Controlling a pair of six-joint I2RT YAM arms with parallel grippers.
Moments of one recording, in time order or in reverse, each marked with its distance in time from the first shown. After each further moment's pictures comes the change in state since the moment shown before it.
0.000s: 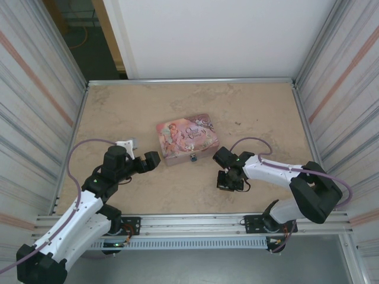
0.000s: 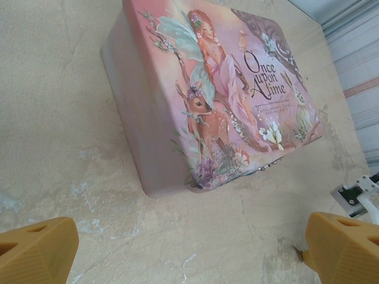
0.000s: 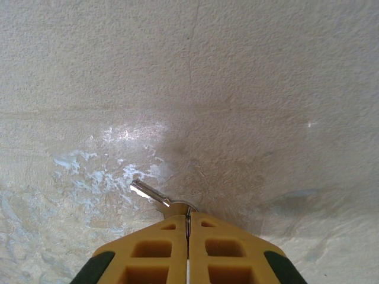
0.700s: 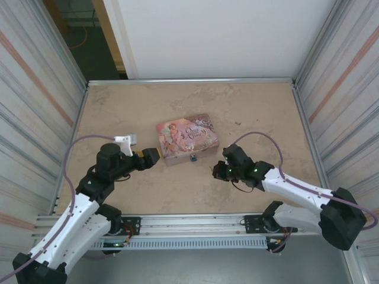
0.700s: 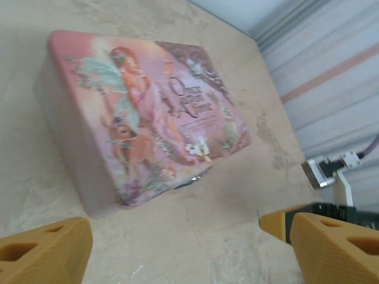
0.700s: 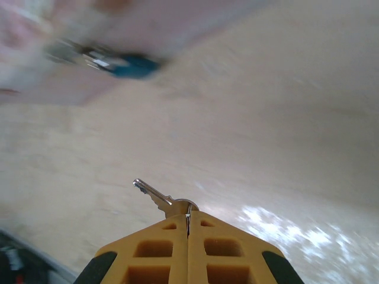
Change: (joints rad) left arm 0.000 -0.042 0.087 0.030 0.137 0.000; right arm 0.000 -0.342 -0.134 0.409 0.004 0.006
